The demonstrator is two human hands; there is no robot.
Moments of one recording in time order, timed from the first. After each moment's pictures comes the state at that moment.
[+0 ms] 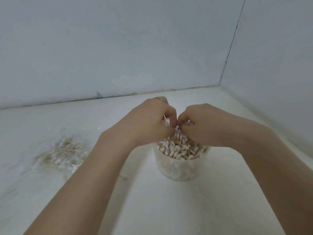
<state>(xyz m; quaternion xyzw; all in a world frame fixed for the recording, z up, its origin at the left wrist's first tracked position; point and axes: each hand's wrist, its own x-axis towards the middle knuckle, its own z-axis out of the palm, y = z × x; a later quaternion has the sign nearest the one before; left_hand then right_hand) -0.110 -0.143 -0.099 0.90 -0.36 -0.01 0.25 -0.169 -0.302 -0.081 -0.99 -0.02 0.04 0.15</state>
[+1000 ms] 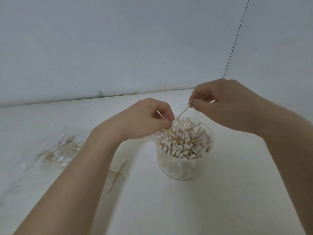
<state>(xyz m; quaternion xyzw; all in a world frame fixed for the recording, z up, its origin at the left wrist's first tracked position) -0.098 -0.126 -0.097 0.87 -0.33 -0.11 0.35 -0.177 -0.325 -0.055 -0.97 -0.02 -0.10 0.24</state>
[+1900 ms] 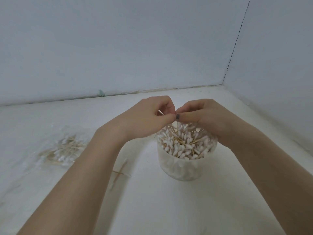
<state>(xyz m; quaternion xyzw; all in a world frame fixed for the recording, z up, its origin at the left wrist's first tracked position) -0.098 -0.130 -0.100 0.87 -0.33 -0.07 0.37 -0.150 -0.317 -0.107 -0.83 0.04 0.01 0.56</state>
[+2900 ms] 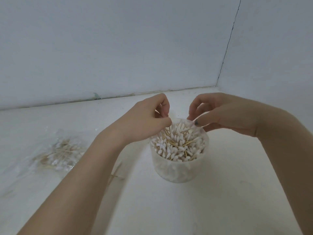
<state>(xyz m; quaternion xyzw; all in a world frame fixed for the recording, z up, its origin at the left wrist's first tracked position) -0.105 -0.141 -0.101 0.87 -0.30 -0.06 0.40 -0.166 -0.359 -0.073 -0.86 0.03 0.10 0.51</state>
